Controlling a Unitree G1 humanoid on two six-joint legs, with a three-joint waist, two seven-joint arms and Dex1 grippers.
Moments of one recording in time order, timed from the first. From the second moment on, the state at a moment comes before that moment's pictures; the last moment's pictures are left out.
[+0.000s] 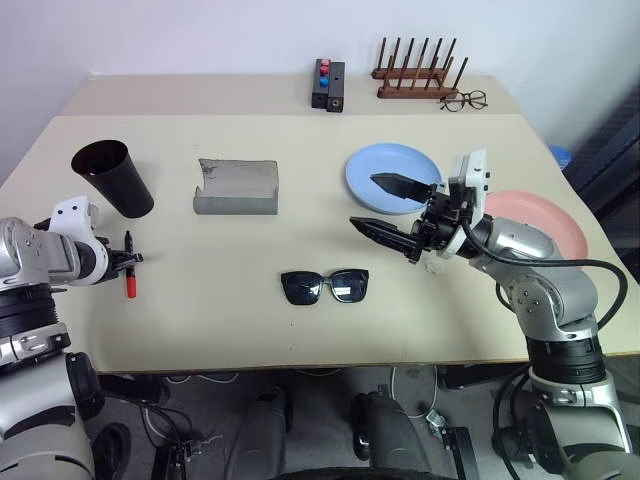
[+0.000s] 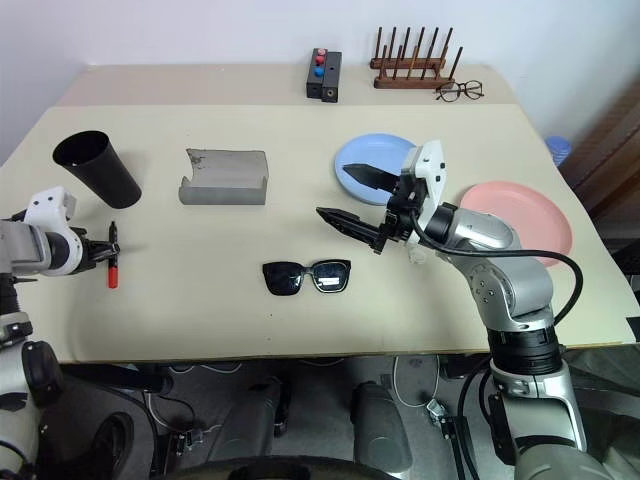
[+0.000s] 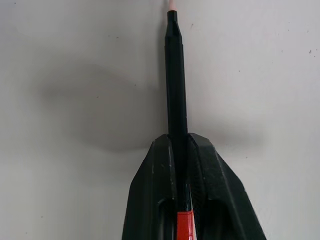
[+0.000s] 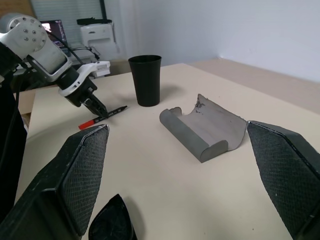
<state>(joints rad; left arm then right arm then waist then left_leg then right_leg) -0.68 0.76 0.41 0.25 -0.32 1.58 -0.28 -0.46 -0.52 -0.04 -0.23 0.64 0.50 0.86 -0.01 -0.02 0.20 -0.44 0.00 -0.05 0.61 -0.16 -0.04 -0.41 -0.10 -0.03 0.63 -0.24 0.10</state>
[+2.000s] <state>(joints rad) -0.72 0.77 0.45 0.86 -0.33 -0.26 -0.63 -0.49 -0.53 -0.05 -0.21 0.66 0.54 0.90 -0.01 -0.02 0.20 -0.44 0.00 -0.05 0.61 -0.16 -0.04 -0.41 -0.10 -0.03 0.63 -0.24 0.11</state>
